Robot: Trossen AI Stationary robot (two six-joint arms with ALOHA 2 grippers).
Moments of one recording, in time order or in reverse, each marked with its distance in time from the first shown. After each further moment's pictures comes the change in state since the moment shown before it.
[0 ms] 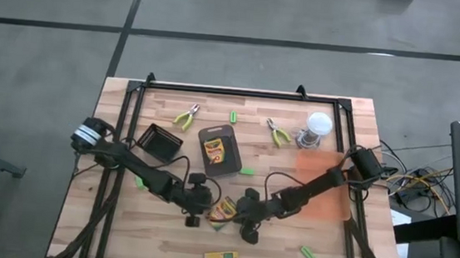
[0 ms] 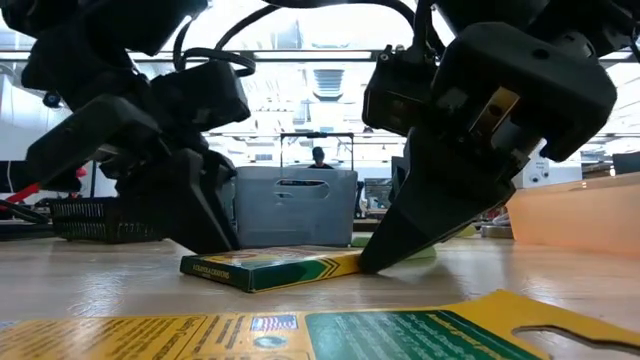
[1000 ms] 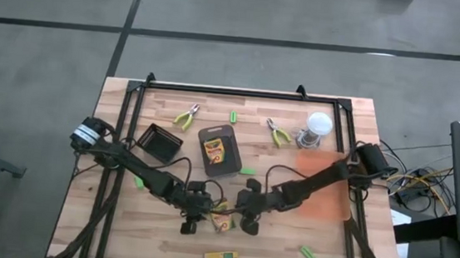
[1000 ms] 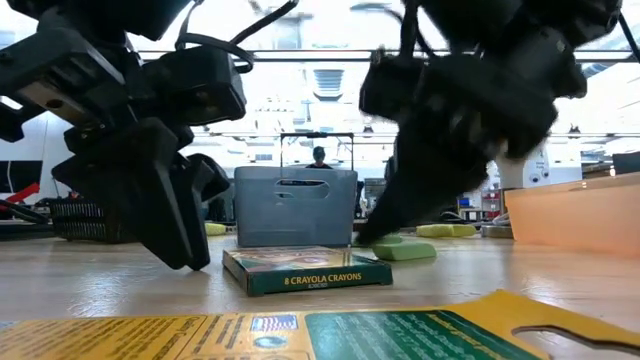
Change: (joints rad) left arm -0.008 -0.031 0.050 -0.107 0.209 -0.086; right arm -0.039 -0.080 -0.005 -0.095 0.045 -0.108
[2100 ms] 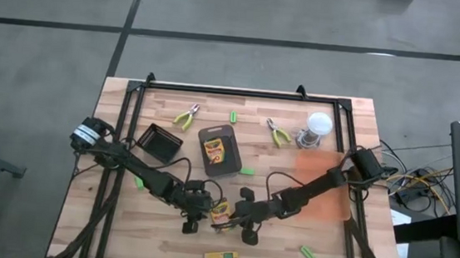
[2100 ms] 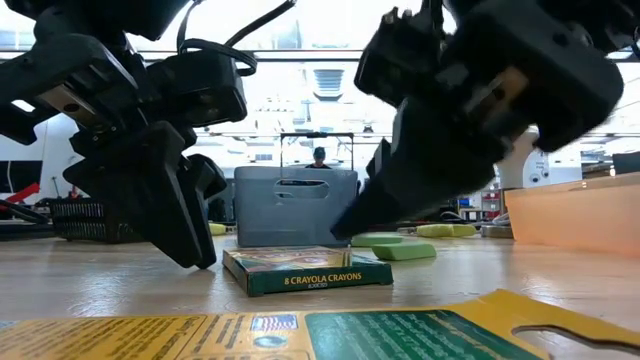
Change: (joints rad) left arm 0.001 0.000 -0.002 0.011 -0.046 -0.043; right arm 0.053 0.076 0.005 0.200 -0.034 -0.076
